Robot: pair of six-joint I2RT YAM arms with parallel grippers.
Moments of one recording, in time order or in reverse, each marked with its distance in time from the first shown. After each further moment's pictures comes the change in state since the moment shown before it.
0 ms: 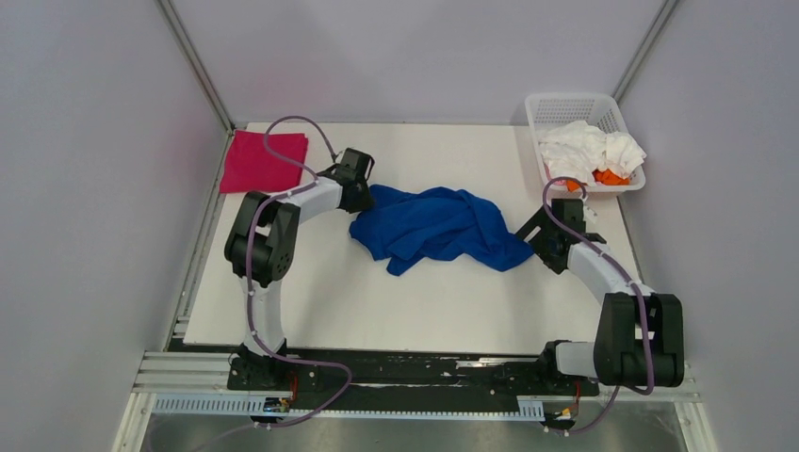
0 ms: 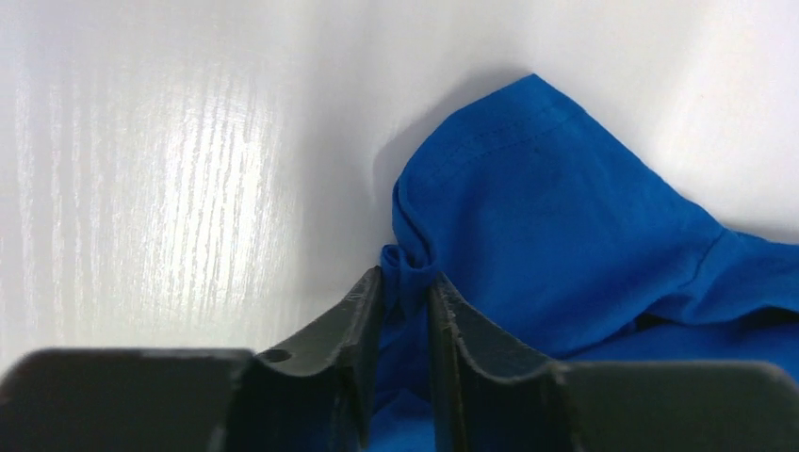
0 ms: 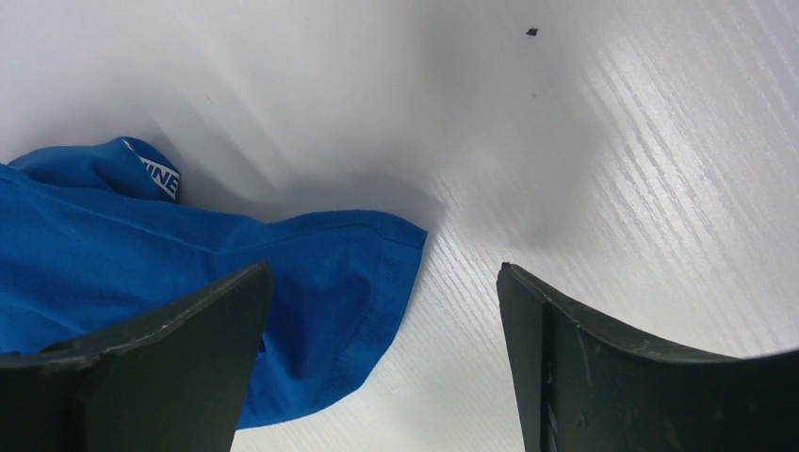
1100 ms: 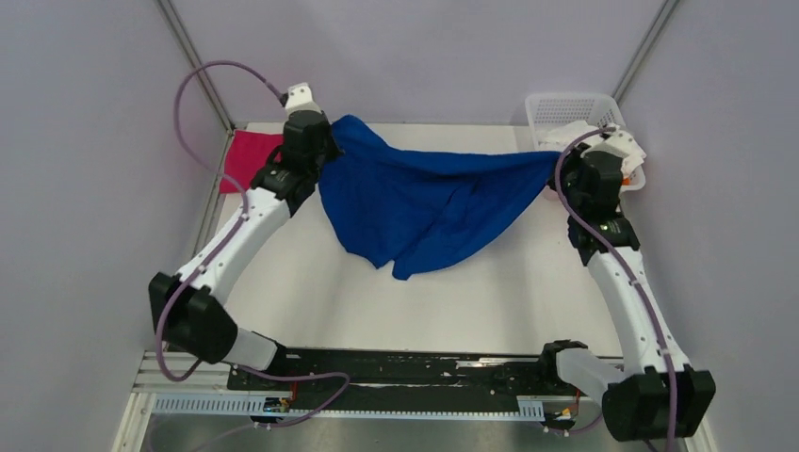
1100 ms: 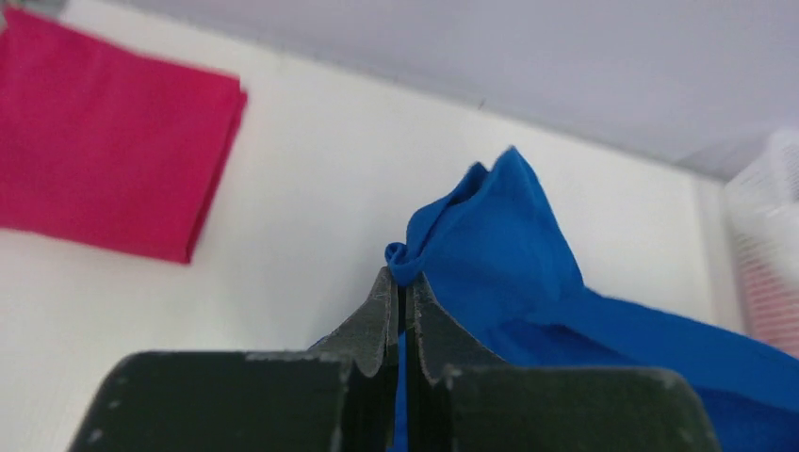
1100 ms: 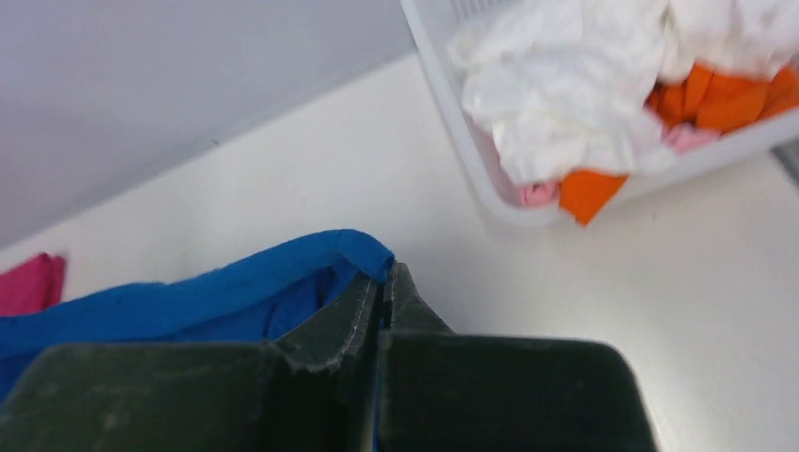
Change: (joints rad) left arm -0.005 -0.490 0.012 0.017 -0.231 0.200; right arm 0.084 -0.184 0.304 0.119 0.101 -0.268
